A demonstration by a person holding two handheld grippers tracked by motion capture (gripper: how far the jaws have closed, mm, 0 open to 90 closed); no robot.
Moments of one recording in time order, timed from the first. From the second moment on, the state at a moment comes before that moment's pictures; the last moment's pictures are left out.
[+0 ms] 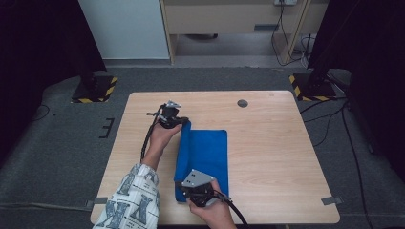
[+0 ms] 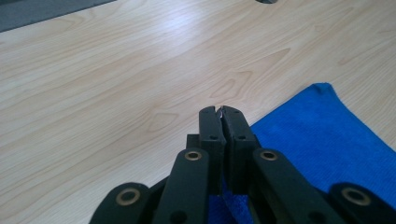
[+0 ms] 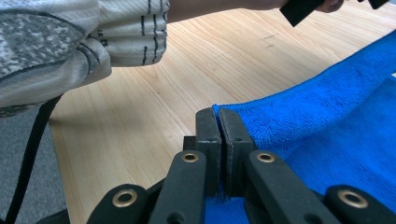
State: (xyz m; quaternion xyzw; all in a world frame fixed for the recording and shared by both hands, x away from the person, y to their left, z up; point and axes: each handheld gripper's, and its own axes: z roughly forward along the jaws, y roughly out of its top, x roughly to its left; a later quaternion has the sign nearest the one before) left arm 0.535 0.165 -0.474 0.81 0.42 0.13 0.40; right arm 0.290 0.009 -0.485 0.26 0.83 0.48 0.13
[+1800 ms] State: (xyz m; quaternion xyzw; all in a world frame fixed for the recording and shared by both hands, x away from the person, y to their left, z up) left arm 0.532 0.070 -0.492 0.82 0.39 0.10 0.40; right arm 0.270 -0.076 -0.497 0.29 0.84 0.43 0.16
